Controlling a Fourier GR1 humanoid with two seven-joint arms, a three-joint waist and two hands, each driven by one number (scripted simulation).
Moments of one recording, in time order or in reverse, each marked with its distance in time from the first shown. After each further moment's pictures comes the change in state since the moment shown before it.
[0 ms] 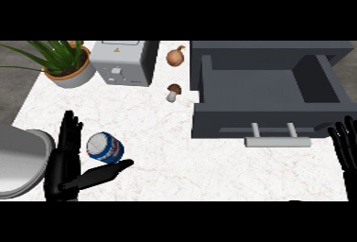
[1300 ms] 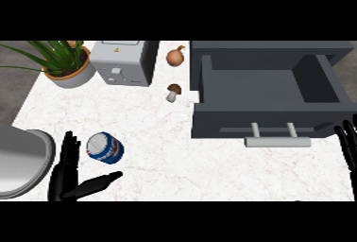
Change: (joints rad) left arm 0.001 0.027 0.160 0.404 0.139 -0.119 -0.353; right arm -0.018 0.023 -0.032 -0.047 0.008 0.022 0.043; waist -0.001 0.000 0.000
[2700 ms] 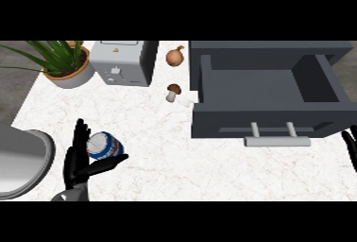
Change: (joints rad) left arm -0.235 0.016 0.074 0.344 0.055 -0.008 -0.113; right arm 0.035 -0.002 -0.021 -0.051 -0.042 0.030 0.029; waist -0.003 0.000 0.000
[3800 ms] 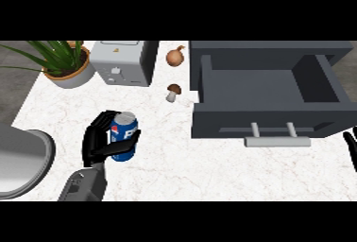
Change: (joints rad) left arm -0.130 -0.045 -0.065 -0.011 0.040 -0.013 0.033; right arm 0.011 0.021 0.008 -0.023 -0.002 -0.012 -0.007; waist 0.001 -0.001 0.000
